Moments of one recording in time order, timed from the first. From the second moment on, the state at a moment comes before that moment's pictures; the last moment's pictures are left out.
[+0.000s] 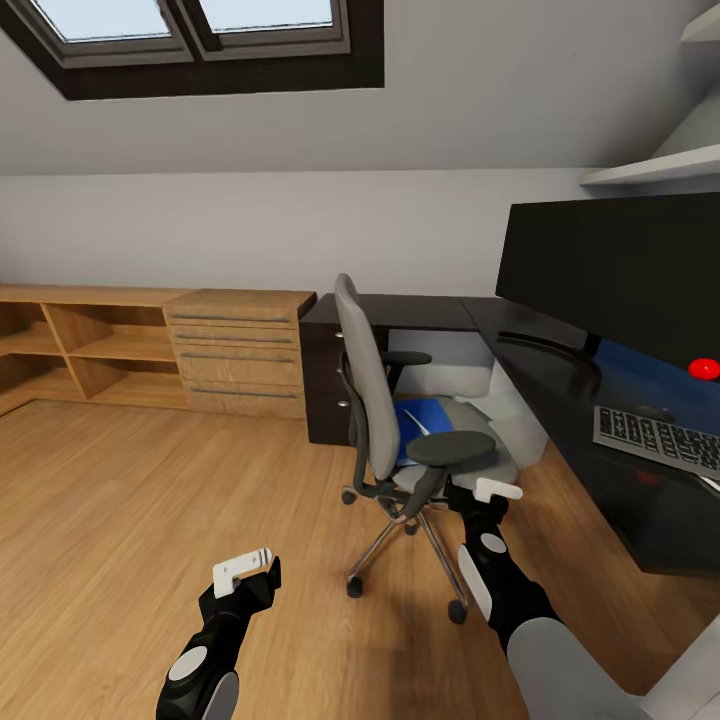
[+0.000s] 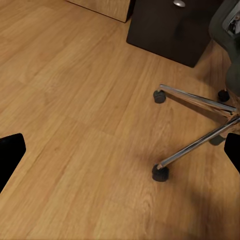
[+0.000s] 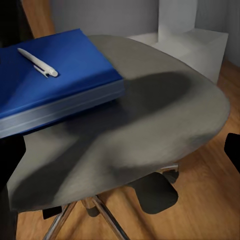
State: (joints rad) left arm -0.06 -0.05 -0.20 -1.49 0.32 0.29 0.41; right arm -0.66 0.11 -0.11 -0.62 0.00 -0.17 -0.25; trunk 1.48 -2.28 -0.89
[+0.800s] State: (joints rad) left arm -0.06 -0.05 -0.20 -1.50 0.32 0.29 0.41; right arm -0.66 0.11 -0.11 -0.62 0.00 -0.17 -0.25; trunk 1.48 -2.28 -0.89
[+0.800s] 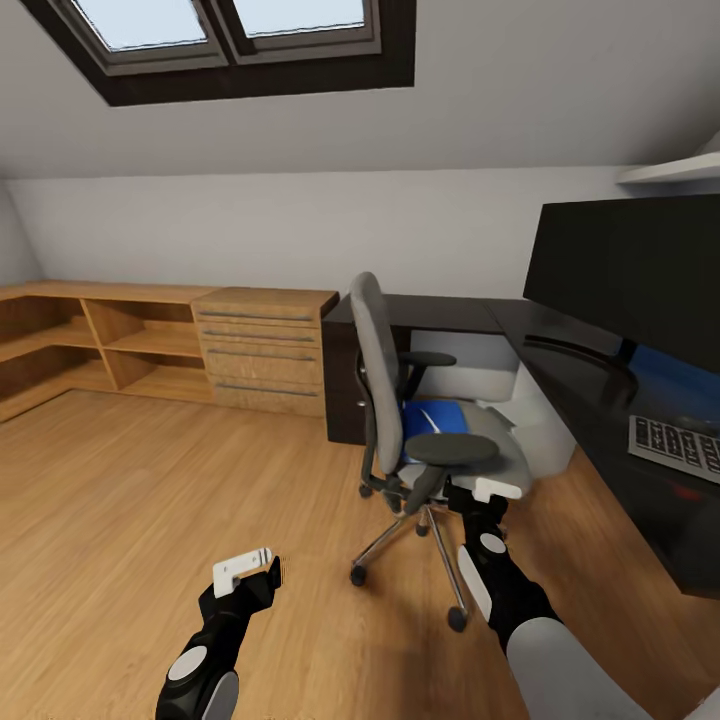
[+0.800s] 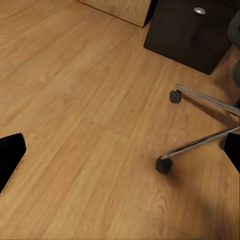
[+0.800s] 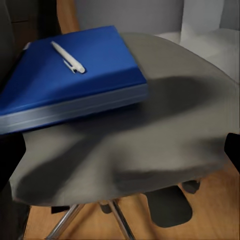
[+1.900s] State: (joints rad) left arm -0.06 -0.05 -0.20 -1.50 0.32 0.29 0.41; right arm -0.66 0.11 -0.11 -0.62 0.01 -0.17 -0.24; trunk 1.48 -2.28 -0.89
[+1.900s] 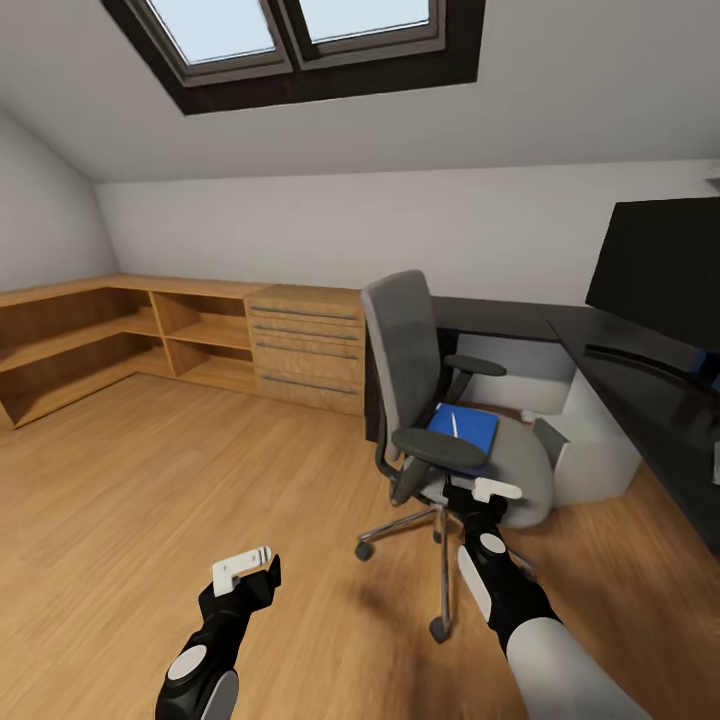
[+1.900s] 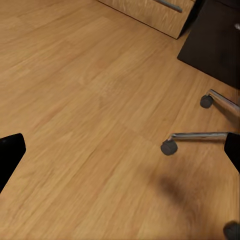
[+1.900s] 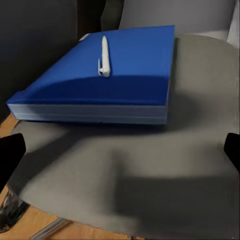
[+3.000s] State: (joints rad) left arm -0.06 -0.04 -0.19 -1.52 0.32 0.29 0.41; right arm -0.66 0.11 -0.17 -0.62 -0.20 -0.16 -0.25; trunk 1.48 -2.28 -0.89
